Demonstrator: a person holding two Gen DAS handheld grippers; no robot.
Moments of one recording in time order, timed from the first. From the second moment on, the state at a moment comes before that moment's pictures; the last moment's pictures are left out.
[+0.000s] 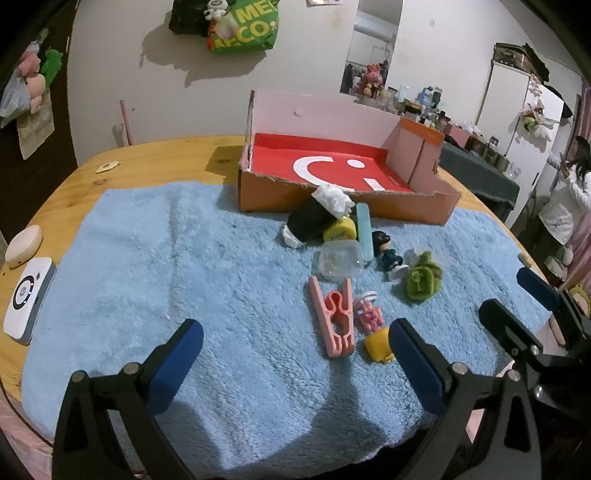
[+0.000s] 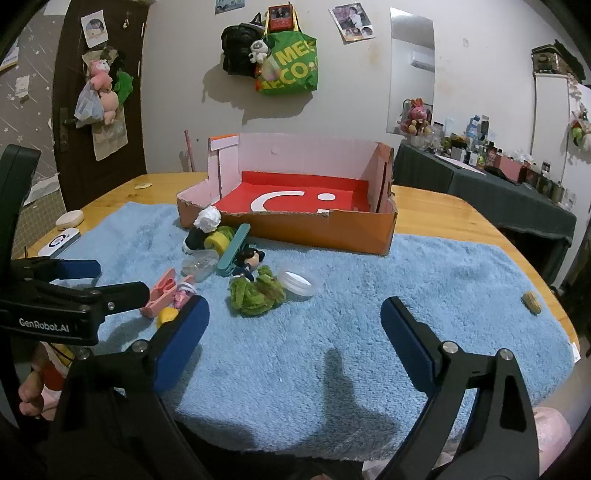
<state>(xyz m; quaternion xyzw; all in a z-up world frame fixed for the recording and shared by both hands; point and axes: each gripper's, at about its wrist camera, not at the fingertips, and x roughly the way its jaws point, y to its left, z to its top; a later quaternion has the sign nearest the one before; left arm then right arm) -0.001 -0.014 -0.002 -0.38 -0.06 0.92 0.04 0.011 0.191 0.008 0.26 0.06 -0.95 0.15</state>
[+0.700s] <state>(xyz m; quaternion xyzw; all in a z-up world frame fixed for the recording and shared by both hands) -0.002 -0.008 -0.008 -0.39 -0.05 0.92 0.05 0.009 0.182 0.005 0.27 0.07 -0.95 0.17</state>
